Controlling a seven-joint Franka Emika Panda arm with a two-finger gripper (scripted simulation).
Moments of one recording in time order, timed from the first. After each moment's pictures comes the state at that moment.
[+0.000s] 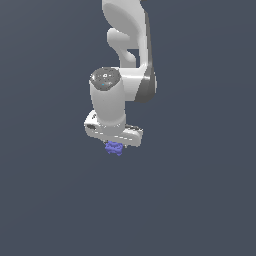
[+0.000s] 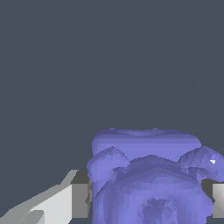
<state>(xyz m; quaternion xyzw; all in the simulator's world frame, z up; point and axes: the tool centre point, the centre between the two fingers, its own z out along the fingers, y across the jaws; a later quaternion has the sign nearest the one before) 0.029 -0.051 0.162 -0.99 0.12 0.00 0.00</state>
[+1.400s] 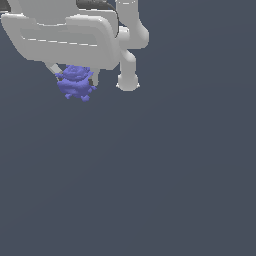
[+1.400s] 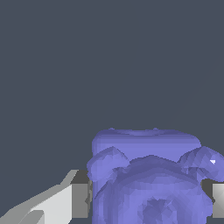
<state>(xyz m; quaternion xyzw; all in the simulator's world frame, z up) 0.032 -0.115 0.444 -0.99 0.12 0.00 0.00</state>
